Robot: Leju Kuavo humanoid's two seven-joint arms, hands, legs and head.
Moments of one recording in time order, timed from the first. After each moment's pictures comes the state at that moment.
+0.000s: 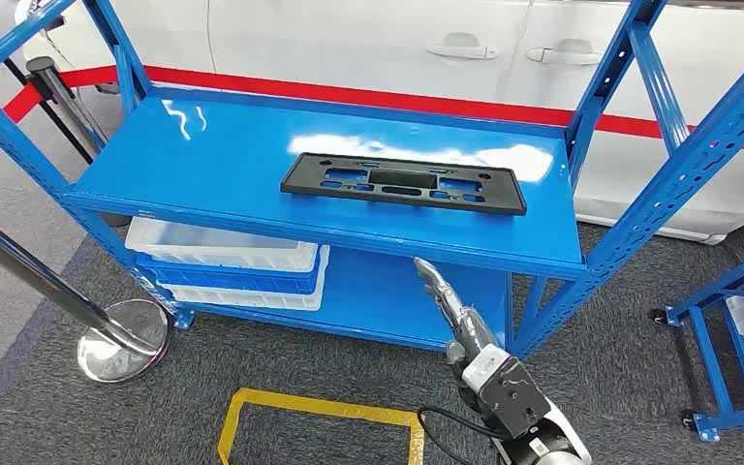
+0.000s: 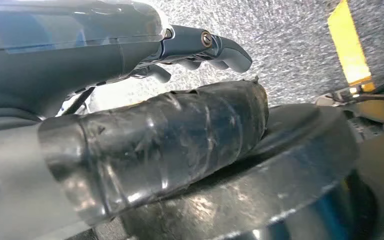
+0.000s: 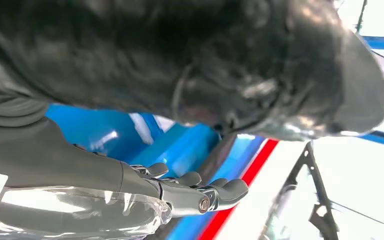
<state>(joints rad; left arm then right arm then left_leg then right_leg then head) -0.08 -0.21 1.01 -0.22 -1.30 -0.05 0.19 -0.09 -0.30 0.62 -1.87 -0.02 -0.28 -0.07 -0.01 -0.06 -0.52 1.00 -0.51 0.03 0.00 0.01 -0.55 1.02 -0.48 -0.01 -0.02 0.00</state>
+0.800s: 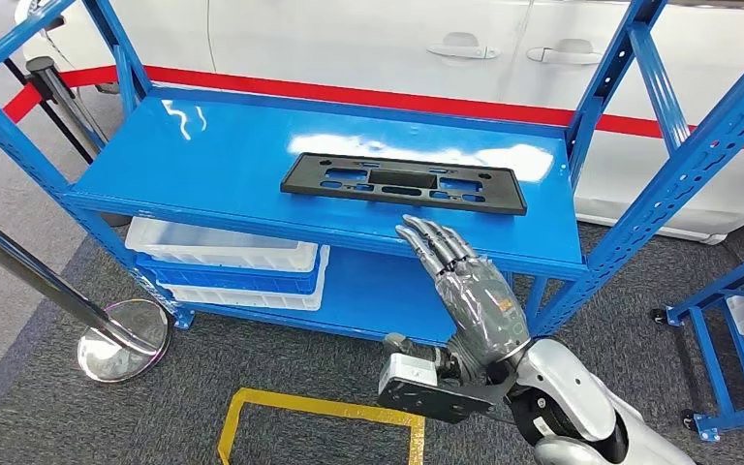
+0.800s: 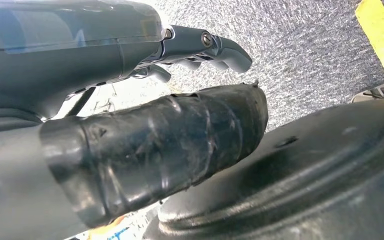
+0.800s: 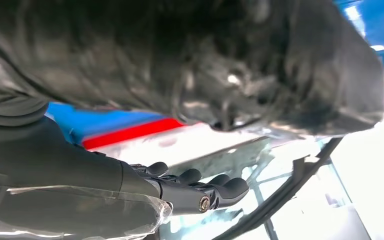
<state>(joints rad) -0.09 -0.17 1.00 -0.21 -1.41 -0.12 0.23 -0.39 -0.42 0.76 -1.95 0.62 -0.10 0.33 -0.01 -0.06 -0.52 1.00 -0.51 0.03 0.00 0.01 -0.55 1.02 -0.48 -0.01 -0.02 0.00</state>
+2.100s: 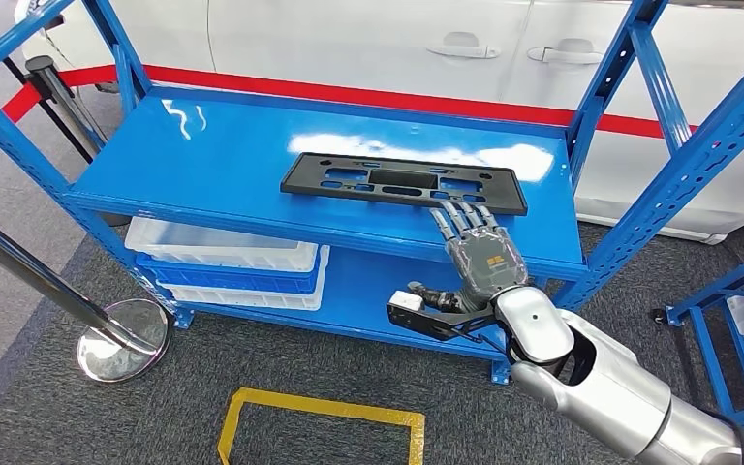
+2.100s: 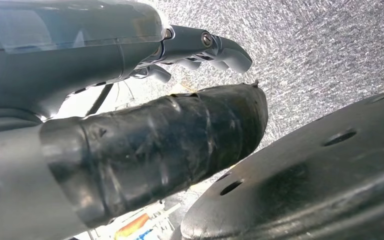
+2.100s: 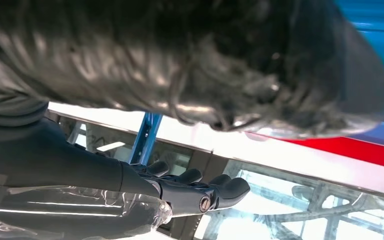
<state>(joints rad) -0.09 -0.16 0.95 -0.21 -1.42 -0.17 0.30 -0.61 -0.42 0.87 -1.53 0.84 0.08 0.48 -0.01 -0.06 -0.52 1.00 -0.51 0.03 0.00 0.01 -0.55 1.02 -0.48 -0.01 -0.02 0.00</state>
